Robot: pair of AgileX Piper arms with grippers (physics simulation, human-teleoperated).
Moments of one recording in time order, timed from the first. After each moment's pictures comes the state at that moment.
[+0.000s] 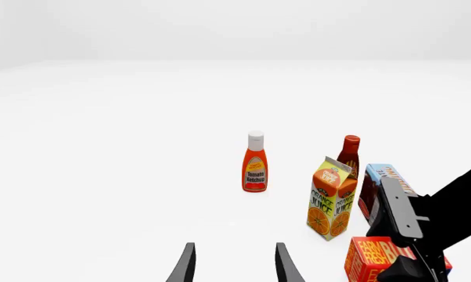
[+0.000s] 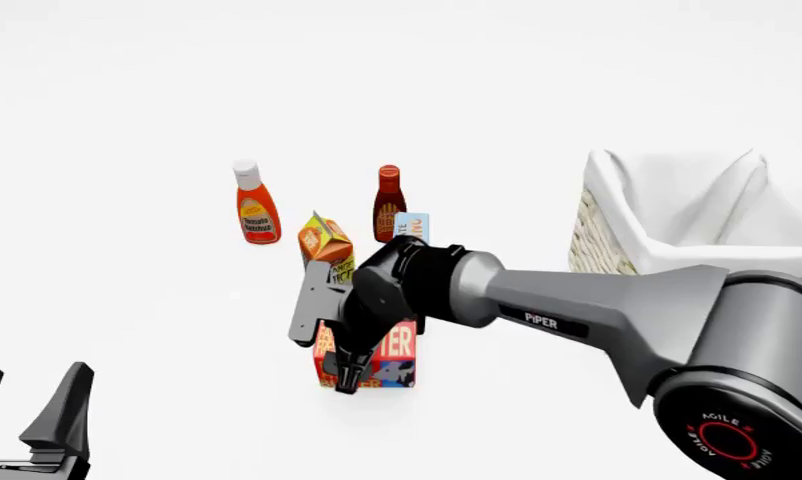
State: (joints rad) left arm 0.00 0.00 0.00 0.00 0.00; right arm 0.86 2.05 -1.50 0.66 -0.60
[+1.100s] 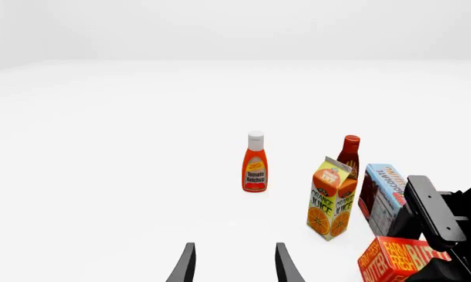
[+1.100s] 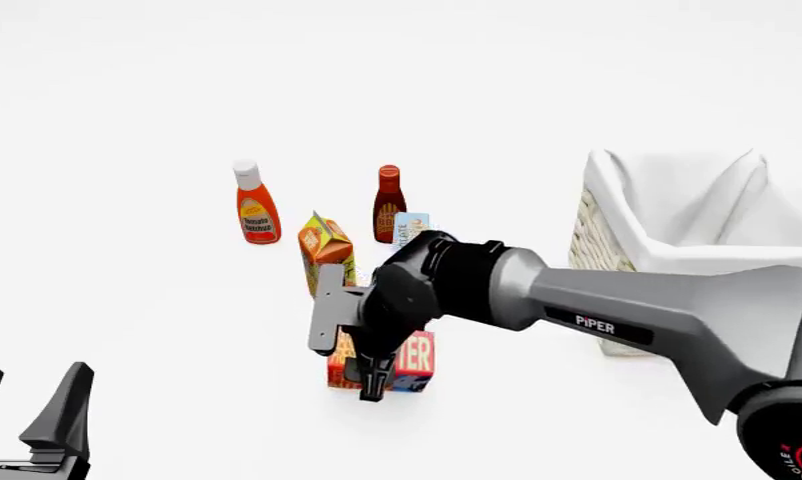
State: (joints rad) left arm 0.00 0.00 0.00 0.00 0.00; right arm 0.86 1.93 -1.39 0.68 -0.70
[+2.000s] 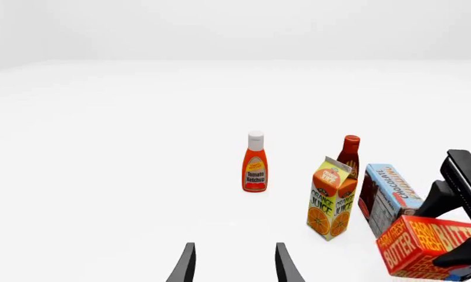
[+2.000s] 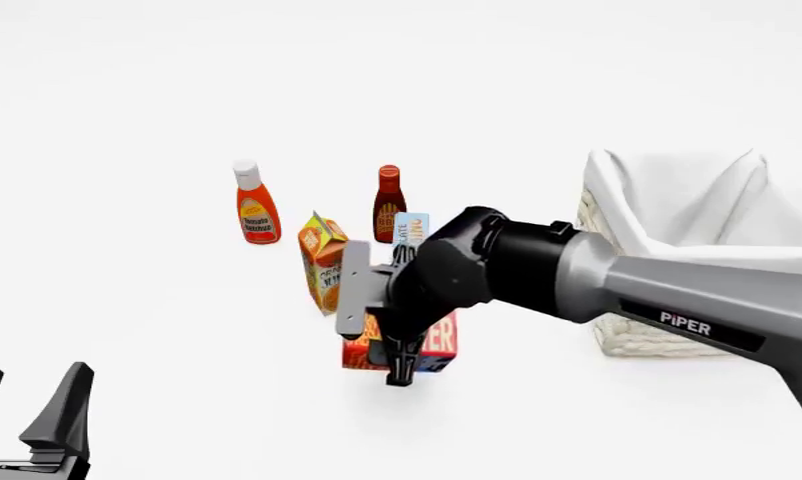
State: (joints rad) left arm 0.00 0.00 0.00 0.00 0.00; right arm 0.82 1.78 -1.32 0.69 -0.78
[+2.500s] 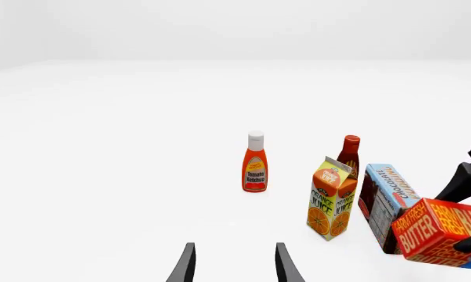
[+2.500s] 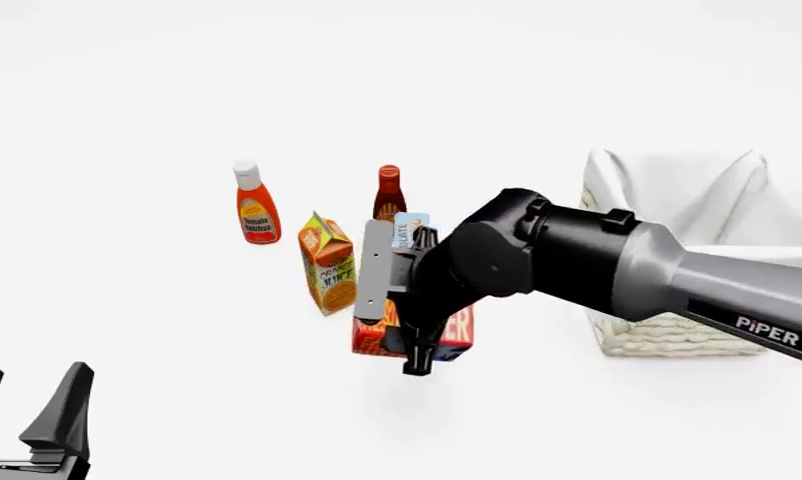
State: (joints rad) left arm 0.00 0.00 0.00 0.00 0.00; right arm 0.80 1.68 -1.28 0.71 -0.77
